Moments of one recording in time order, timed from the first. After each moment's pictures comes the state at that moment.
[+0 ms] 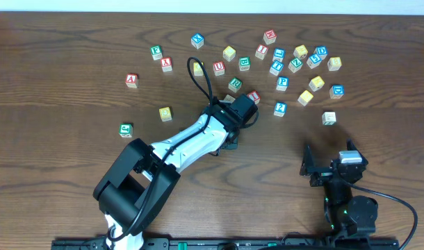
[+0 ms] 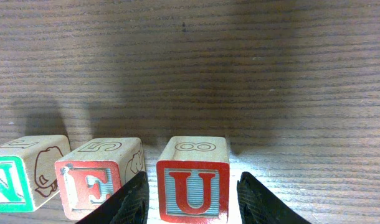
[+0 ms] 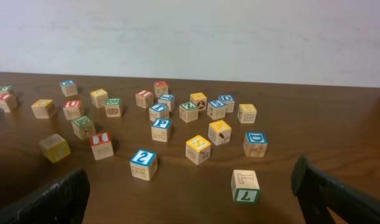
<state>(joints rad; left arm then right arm) -0.74 1.93 1.26 -0.75 -0.21 -0.66 0.06 0.01 0.01 -0.07 -0.01 -0.01</state>
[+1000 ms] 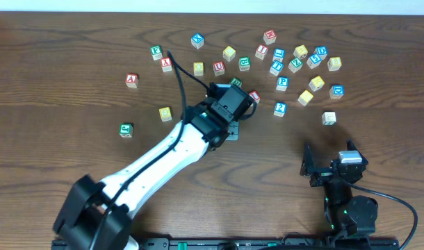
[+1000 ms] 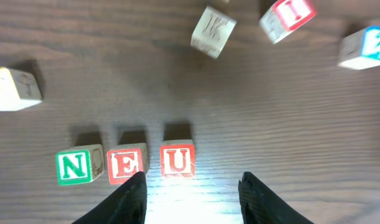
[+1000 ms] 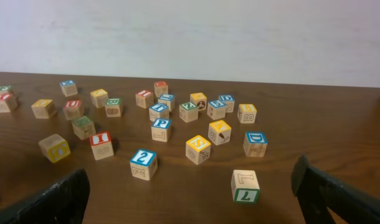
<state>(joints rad) -0.74 1.66 1.26 -0.75 -0.21 -0.63 0.06 0.01 0.01 -0.07 -0.01 -0.01</state>
